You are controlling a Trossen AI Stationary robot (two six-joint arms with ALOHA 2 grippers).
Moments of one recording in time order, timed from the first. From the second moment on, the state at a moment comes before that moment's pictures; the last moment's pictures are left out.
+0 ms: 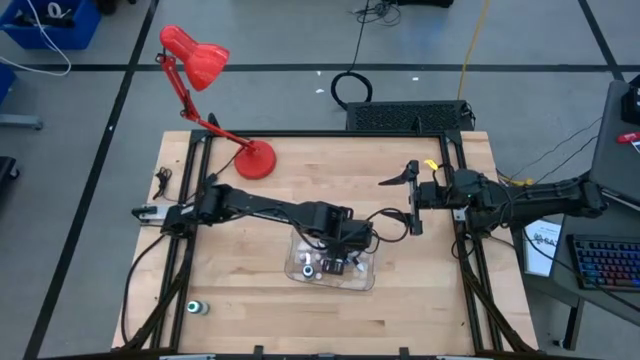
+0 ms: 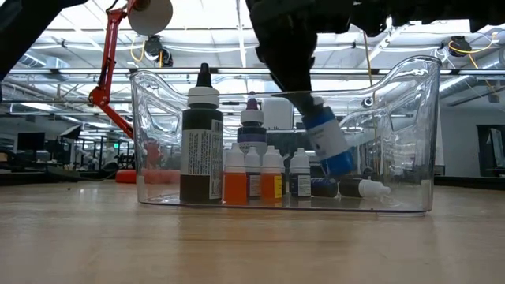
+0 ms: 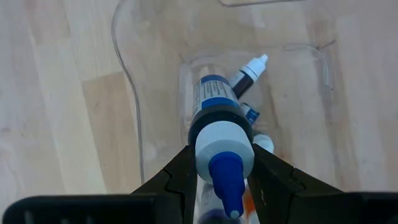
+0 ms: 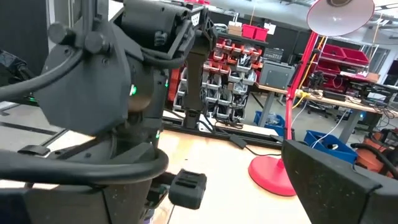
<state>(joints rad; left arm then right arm) -0.15 2.26 2.11 -1.05 -0.04 0.07 -0.02 0.73 0.48 0.27 -0.03 -0.18</state>
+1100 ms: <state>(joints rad) -0.14 2.29 2.11 -1.07 0.00 0.03 -0.02 0.73 0.48 0.27 -0.03 -0.18</state>
